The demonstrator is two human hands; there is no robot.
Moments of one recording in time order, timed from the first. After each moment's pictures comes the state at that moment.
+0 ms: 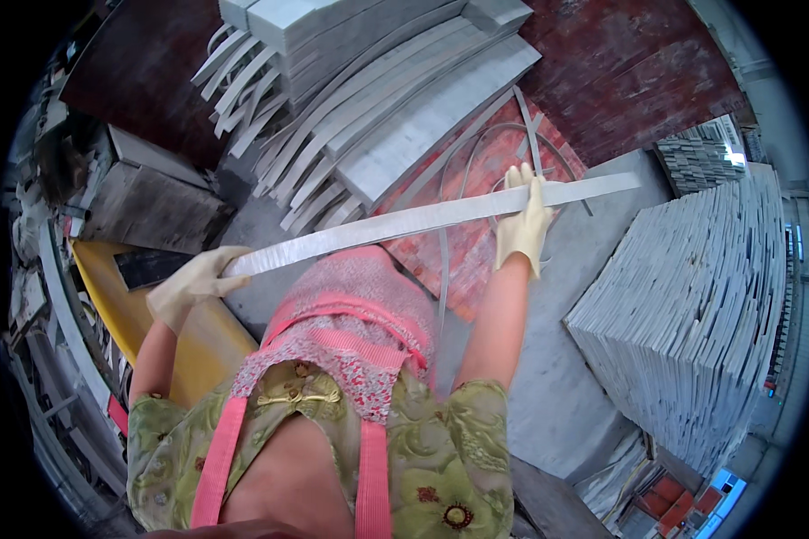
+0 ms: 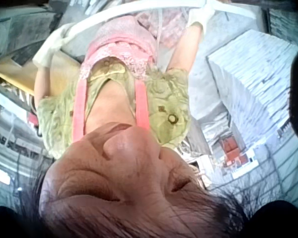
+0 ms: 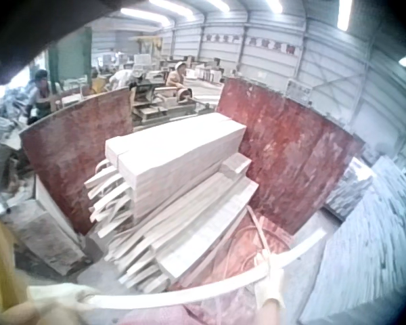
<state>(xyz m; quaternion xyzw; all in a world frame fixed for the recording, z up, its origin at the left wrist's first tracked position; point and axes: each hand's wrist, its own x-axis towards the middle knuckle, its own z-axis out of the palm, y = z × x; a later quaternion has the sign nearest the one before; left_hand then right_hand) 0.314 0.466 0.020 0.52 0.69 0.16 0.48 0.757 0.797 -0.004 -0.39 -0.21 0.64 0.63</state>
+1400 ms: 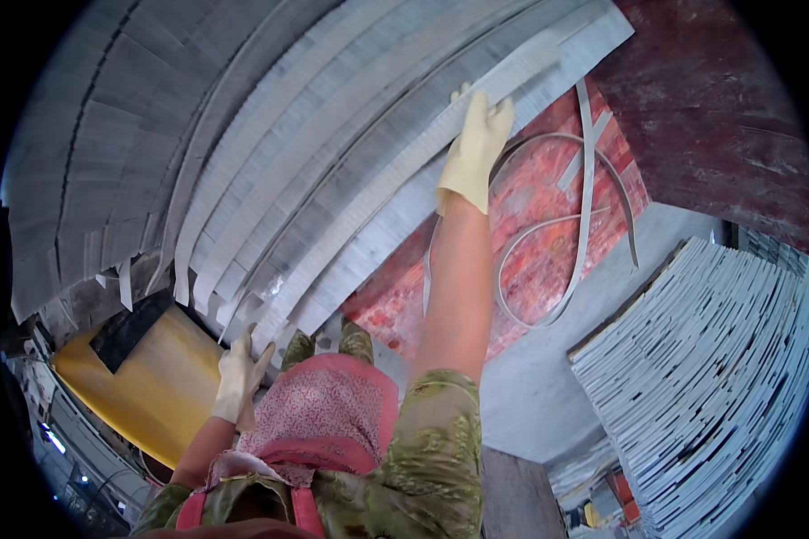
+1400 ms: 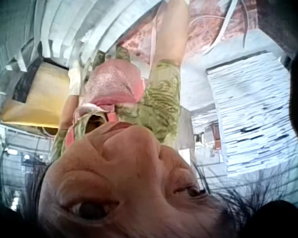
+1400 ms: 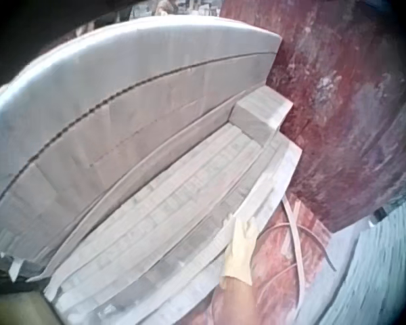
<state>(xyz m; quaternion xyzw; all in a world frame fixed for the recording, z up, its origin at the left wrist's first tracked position) 0.417 0.686 -0.197 0.31 0.85 -0.11 0.40 0.589 1.166 -0.301 -0.45 -0.36 0.63 0.53</state>
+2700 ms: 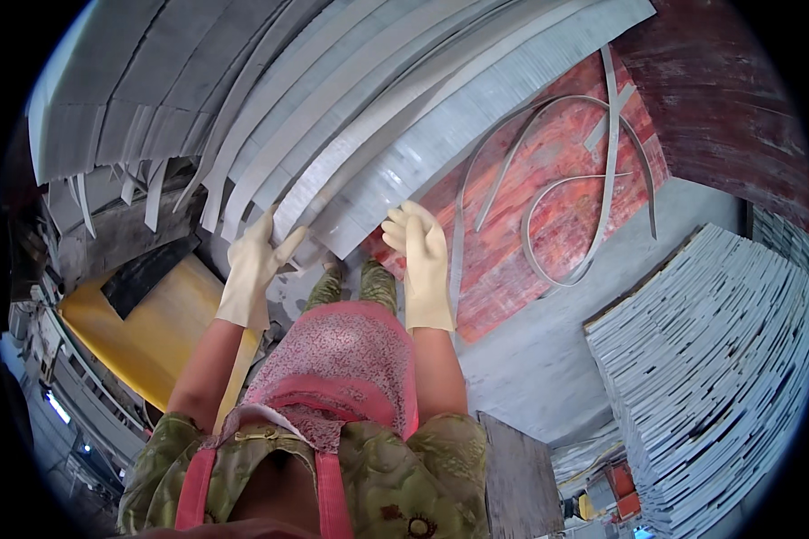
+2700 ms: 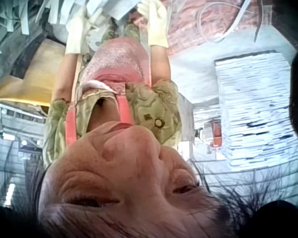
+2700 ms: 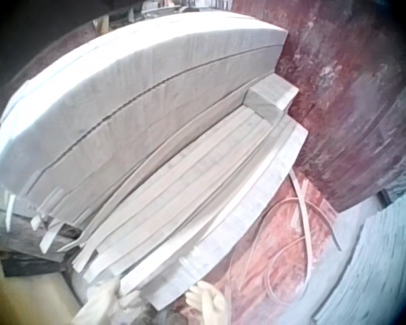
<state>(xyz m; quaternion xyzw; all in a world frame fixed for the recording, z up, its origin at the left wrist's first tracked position) 0.395 0.748 -0.173 0.38 0.87 0.01 0.33 0.638 0.850 -0.231 -0.56 -0.24 0.75 0.26</state>
